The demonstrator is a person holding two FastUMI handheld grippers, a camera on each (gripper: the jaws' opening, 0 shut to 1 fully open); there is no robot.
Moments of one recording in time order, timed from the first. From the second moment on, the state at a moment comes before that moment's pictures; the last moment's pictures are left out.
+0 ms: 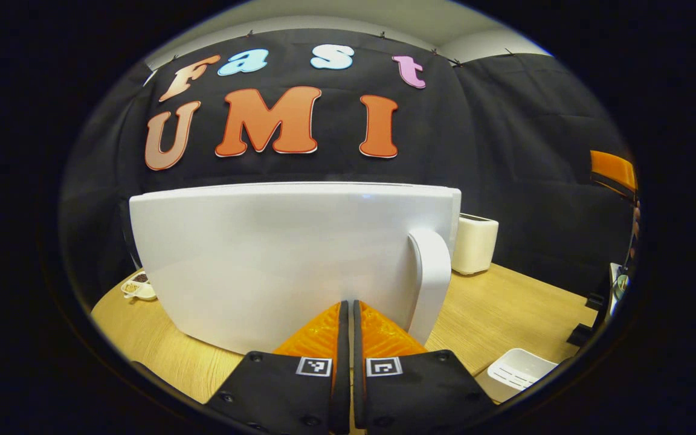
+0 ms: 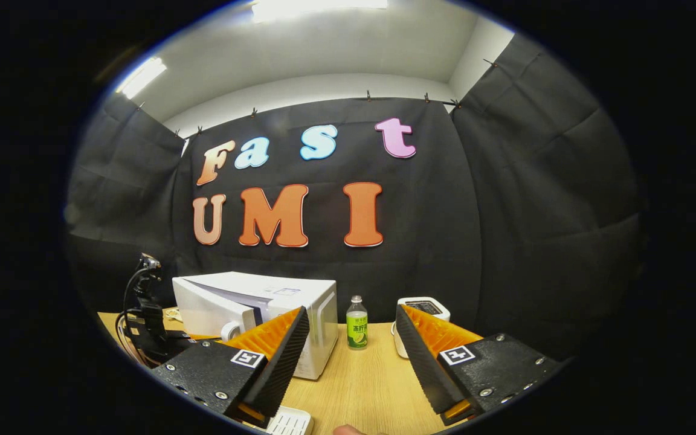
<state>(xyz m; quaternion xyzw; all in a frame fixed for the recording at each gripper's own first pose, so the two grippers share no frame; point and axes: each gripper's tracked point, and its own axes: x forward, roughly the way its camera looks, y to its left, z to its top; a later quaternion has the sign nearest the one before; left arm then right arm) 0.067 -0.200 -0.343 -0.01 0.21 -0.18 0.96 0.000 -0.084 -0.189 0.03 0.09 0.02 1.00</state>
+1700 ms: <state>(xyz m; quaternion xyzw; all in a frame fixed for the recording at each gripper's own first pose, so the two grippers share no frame) 0.068 -0.095 -0.104 0.03 0.07 -0.07 0.99 0.025 -0.025 -0.116 -0.03 0.06 0.05 1.00</state>
